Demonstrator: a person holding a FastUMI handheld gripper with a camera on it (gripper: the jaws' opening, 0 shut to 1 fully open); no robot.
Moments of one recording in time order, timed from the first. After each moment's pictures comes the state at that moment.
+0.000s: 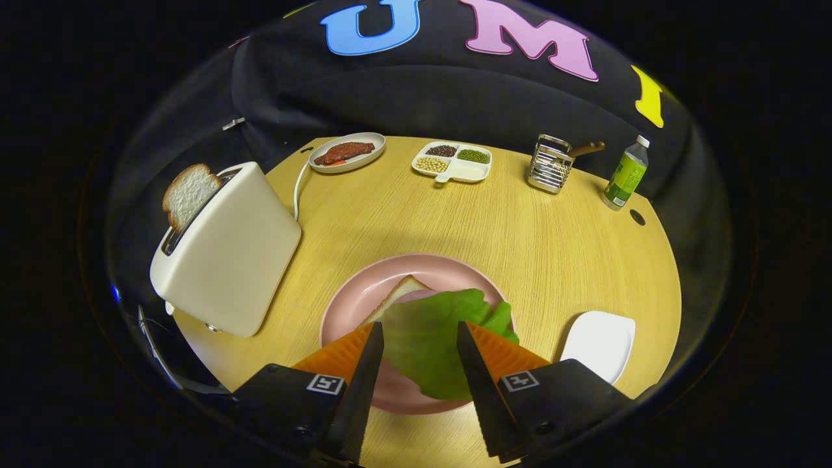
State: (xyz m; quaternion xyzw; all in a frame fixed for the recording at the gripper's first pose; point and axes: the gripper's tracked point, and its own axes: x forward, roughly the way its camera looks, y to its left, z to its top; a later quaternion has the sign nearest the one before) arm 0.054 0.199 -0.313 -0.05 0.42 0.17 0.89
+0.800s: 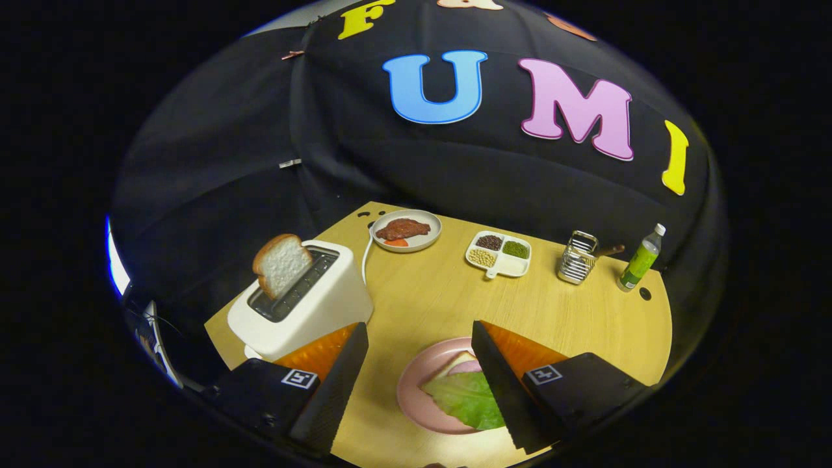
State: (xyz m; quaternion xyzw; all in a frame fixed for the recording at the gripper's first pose) arm 0.050 0.298 -0.173 -0.05 0.27 0.26 0.92
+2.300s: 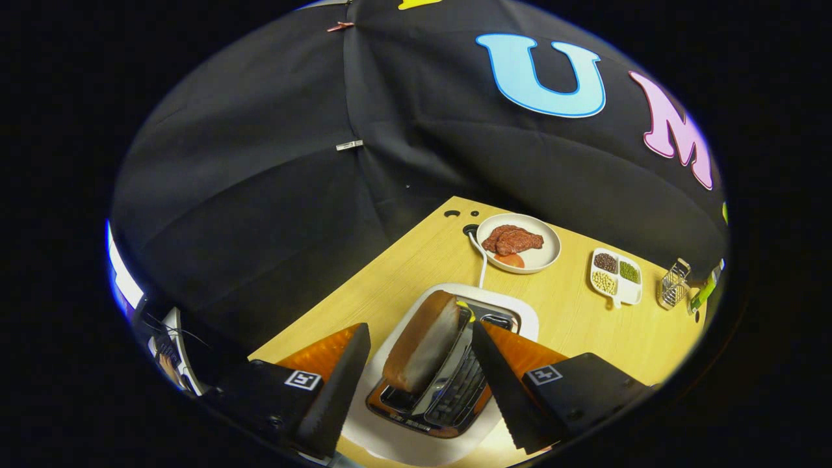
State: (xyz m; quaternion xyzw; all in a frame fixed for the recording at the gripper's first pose) arm 0.060 0.516 -0.198 -0.06 0.31 0.34 0.89
